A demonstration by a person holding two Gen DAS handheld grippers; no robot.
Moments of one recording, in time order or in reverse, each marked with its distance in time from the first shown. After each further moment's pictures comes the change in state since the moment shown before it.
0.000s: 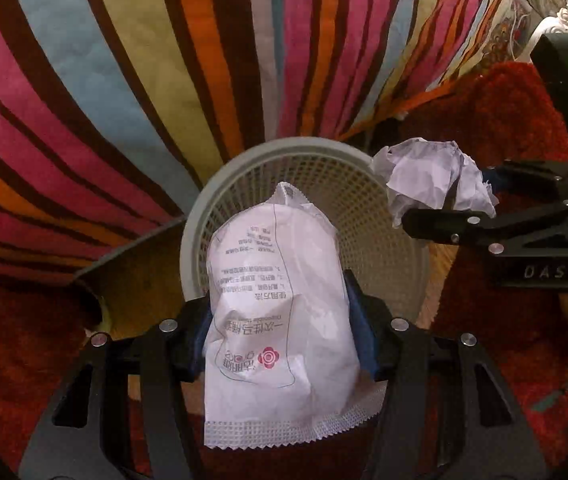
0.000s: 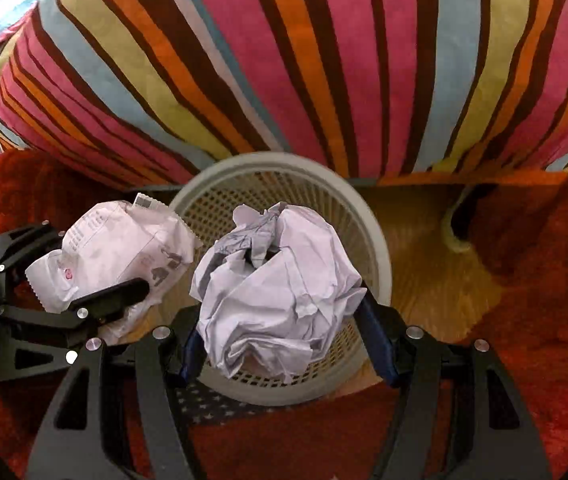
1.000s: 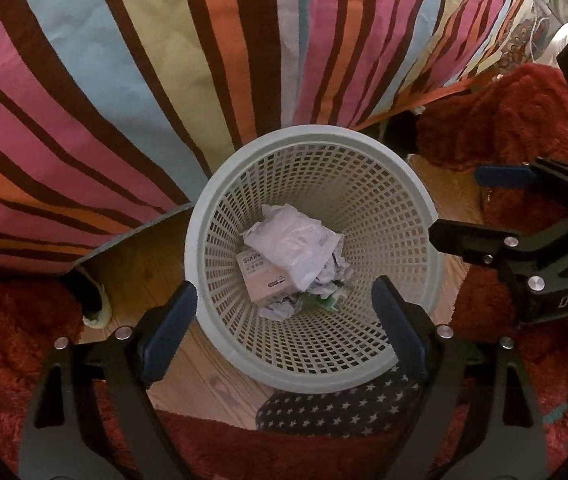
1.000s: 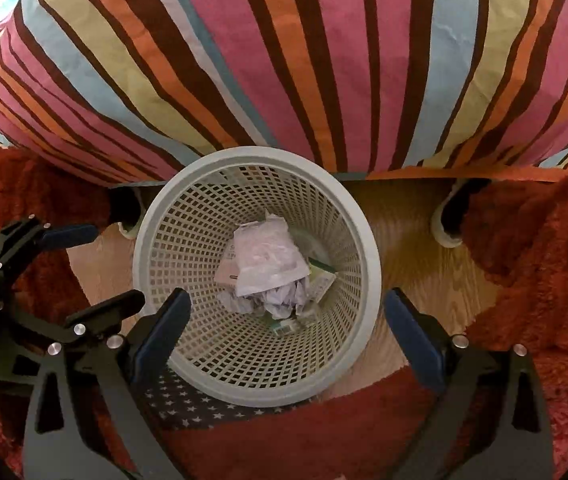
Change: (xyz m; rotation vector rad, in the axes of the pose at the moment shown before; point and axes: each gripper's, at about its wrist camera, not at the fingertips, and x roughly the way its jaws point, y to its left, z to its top) left arm 0.016 0.007 0.006 -0.038 0.042 0.020; right arm 0.005 -0.010 -0.015 0.006 0.017 -0.046
